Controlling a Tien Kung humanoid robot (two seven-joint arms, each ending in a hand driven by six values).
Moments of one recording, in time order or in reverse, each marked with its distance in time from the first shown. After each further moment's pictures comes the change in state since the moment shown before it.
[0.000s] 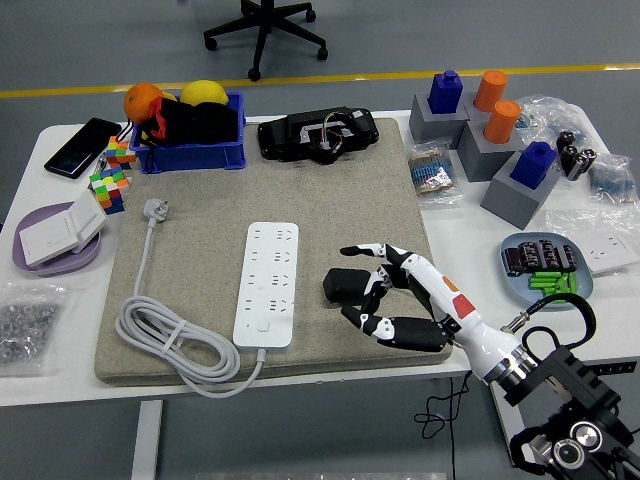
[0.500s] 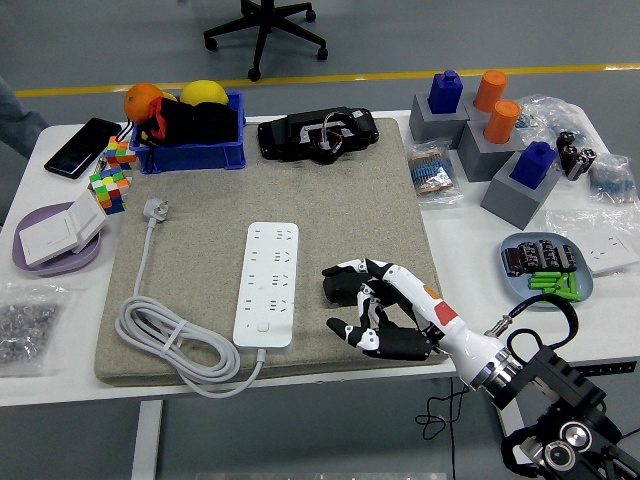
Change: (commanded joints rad) left arm 0.005 -0.001 -0.001 0.000 0.010 -0.002 0.001; right arm 0.043 -0.004 -0.066 -0.003 0.013 0.012 -0.040
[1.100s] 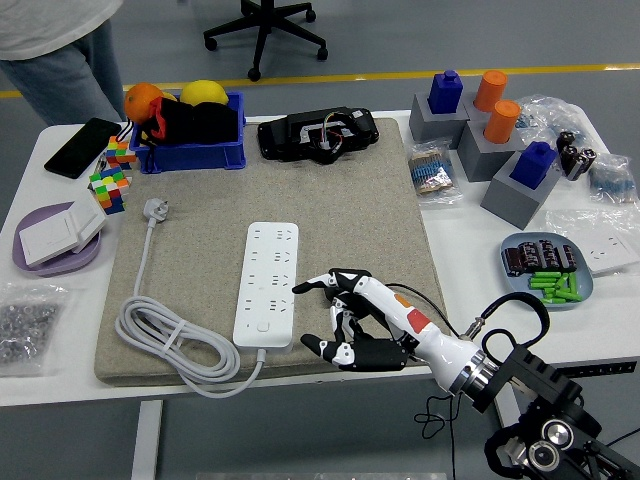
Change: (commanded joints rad) left arm 0.001 -0.001 -0.002 0.000 0.002 -0.002 0.001; right arm 0.066 0.007 -0.086 -0.013 0.029 0.012 -0.040
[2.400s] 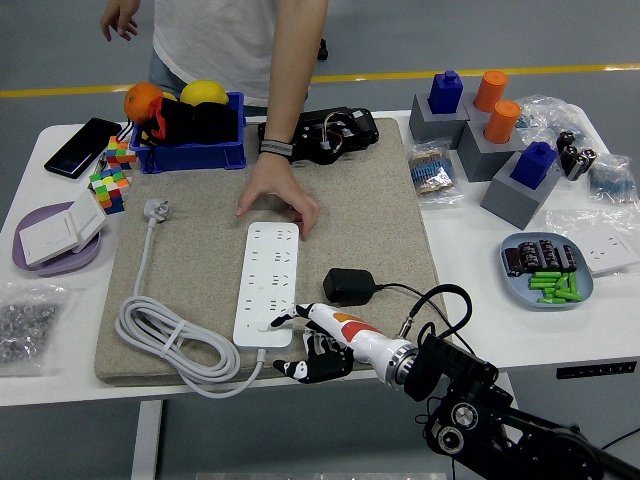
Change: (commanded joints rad) left arm 0.023 0.007 -0.048 0.000 0.024 0.006 0.007; right arm 0.284 0.103 -0.302 -0.302 -0.122 -0.115 -0.320
